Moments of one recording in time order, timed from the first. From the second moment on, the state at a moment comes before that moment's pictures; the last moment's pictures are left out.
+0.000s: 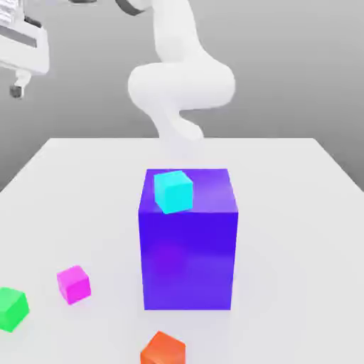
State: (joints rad) arm 0.18 -0.87 -0.95 -2.56 -0.64 2.22 -0.78
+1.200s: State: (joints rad) arm 1.08 -0.72 -1.84 -2.60 -1.16 2.36 -1.34
